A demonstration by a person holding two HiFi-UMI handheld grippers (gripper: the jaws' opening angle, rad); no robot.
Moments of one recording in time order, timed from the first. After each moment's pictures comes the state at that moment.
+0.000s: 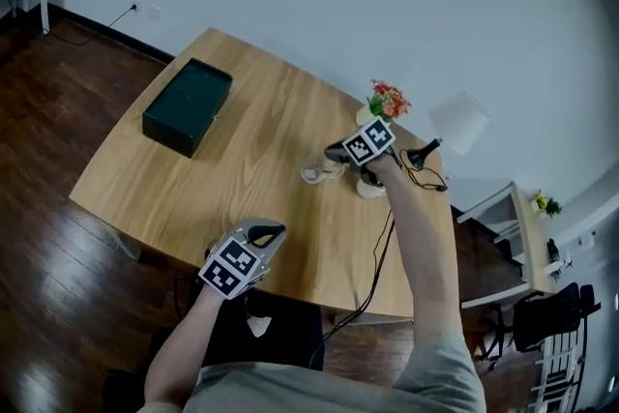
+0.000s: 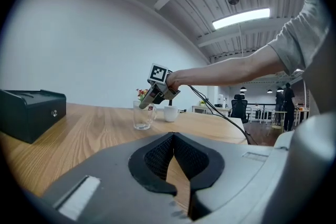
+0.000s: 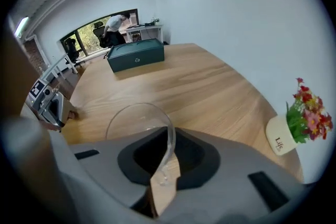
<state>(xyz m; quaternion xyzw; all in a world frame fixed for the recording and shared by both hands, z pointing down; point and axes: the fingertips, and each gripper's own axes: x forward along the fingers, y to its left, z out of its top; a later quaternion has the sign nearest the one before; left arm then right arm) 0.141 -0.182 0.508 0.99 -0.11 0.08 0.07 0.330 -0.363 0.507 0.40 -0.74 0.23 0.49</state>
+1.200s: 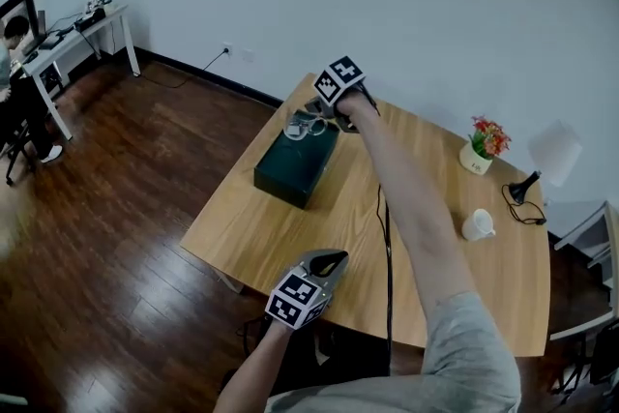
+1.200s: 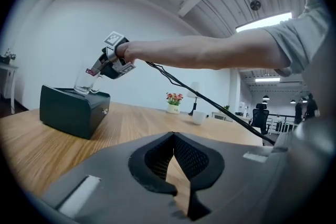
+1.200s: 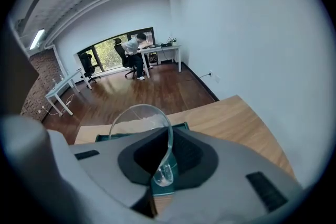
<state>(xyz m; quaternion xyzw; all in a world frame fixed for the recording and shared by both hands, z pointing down) 0.047 -0.252 0.503 0.97 -0.22 0.06 0.13 0.007 -0.628 0.432 0.34 -0.82 0.19 0.42</state>
